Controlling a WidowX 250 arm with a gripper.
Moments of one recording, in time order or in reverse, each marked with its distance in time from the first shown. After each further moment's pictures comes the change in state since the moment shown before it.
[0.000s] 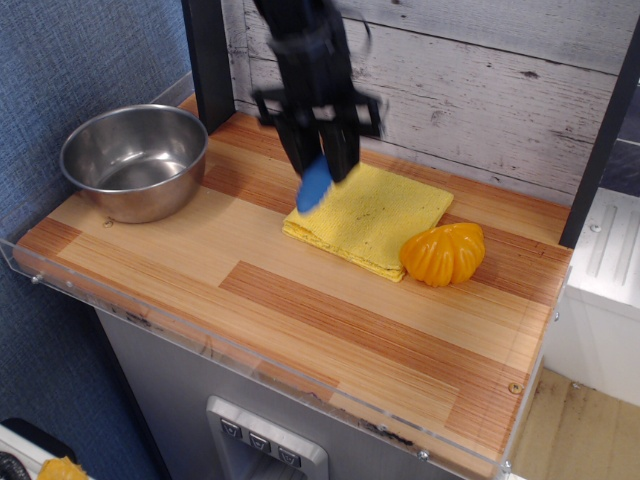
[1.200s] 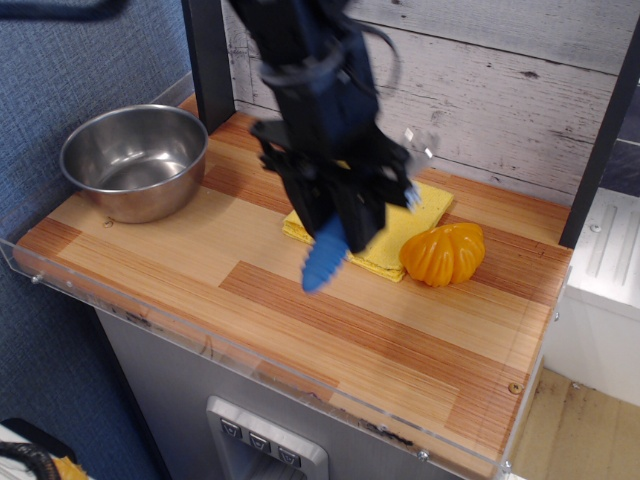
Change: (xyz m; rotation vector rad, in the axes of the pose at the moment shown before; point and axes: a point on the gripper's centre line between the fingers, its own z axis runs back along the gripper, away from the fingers) arm -0.084 -0.071 0.018 0.002 0.001 -0.155
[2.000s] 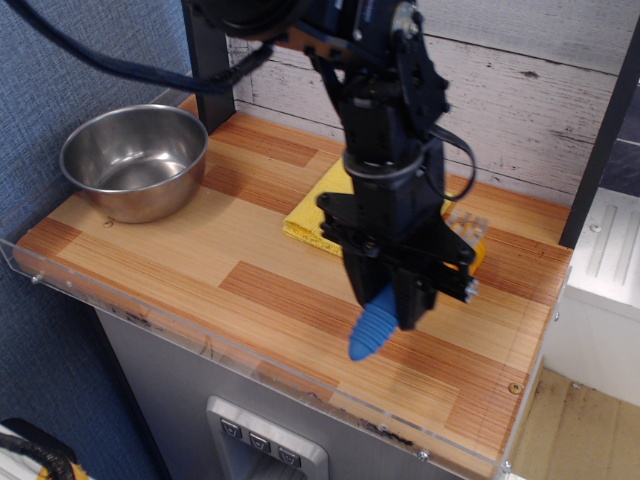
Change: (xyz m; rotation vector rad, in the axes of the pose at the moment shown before) arm -0.002 -0.028 -0.048 0.022 0.077 -0.075
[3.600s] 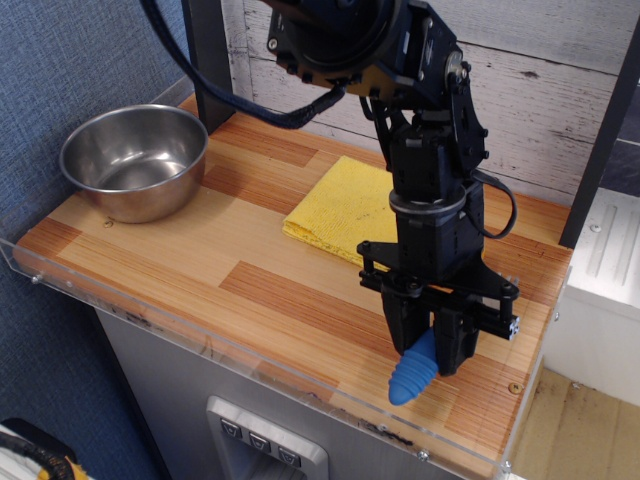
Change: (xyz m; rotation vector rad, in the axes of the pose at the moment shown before) arm 0.001 -0.019 -0.032 -0.112 0.160 0.041
